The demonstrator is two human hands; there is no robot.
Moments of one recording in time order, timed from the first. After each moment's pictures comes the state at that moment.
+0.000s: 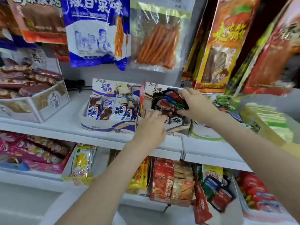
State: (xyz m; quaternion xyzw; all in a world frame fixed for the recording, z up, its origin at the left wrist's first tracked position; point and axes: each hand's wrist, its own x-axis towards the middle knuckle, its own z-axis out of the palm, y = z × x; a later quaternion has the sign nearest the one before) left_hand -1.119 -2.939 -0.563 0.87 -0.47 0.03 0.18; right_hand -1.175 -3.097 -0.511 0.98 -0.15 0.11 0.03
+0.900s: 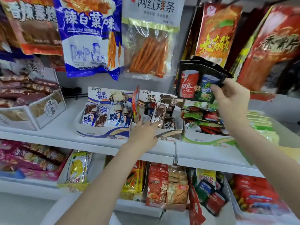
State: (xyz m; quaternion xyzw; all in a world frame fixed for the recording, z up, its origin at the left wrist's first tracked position) left_hand -1.114 -2.947 -0.566 0.89 -0.44 -0.05 0.11; right_hand -1.240 -3.110 -0.475 0.78 -0.17 0.53 -0.28
